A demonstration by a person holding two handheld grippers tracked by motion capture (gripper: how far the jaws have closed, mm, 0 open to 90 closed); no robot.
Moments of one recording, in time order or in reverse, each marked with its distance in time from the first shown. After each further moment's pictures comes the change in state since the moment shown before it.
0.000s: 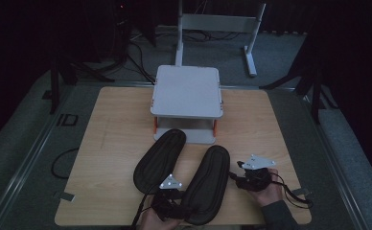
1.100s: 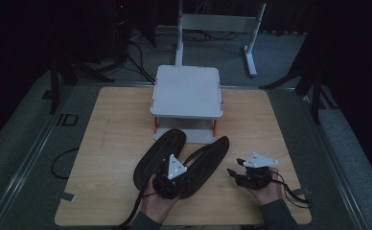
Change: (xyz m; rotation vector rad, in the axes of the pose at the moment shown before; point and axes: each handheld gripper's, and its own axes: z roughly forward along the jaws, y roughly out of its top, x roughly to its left) left arm -0.014 0.050 -0.011 -0.128 0.292 0.265; right arm -0.002 0.007 -0.003 -0.057 0.011 0.028
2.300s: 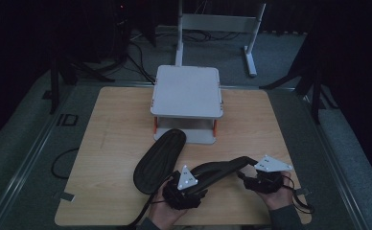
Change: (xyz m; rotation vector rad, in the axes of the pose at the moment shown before) left arm -0.019 -0.015 0.016 0.032 -0.131 0.050; right arm -0.002 -0.002 -0.033 -0.046 -0.059 0.002
